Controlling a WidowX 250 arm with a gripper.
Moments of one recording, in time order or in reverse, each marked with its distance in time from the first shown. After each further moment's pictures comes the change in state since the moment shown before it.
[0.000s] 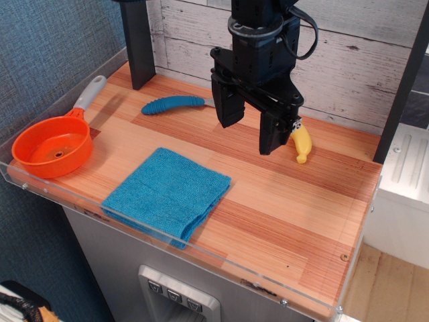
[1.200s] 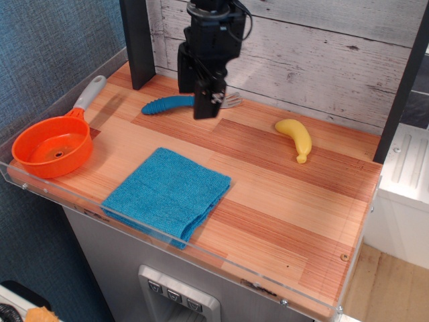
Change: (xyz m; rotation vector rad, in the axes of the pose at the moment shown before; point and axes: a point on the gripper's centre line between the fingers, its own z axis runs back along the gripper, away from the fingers) arm 0.010 0.111 -0.035 0.055 0.188 -0.376
